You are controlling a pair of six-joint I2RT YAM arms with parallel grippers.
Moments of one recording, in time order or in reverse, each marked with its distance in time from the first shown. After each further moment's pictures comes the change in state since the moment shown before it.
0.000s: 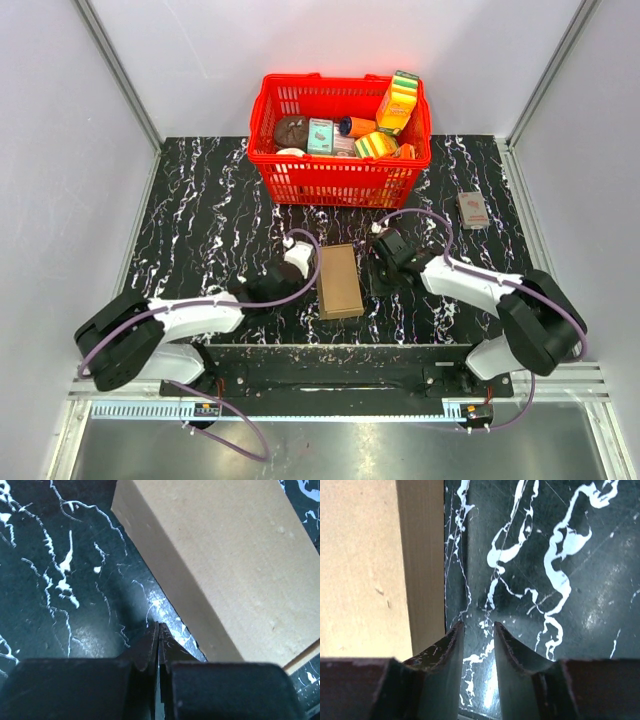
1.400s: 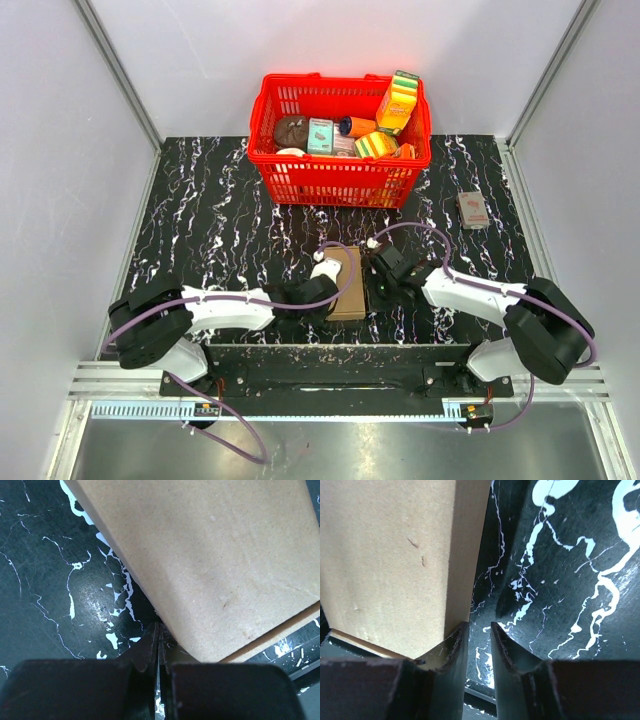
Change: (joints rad) left arm -0.209 0.171 0.214 -0.321 -0.045 -0.181; right arm 0.089 -0.083 -0.078 -0.016 -0.082 0.076
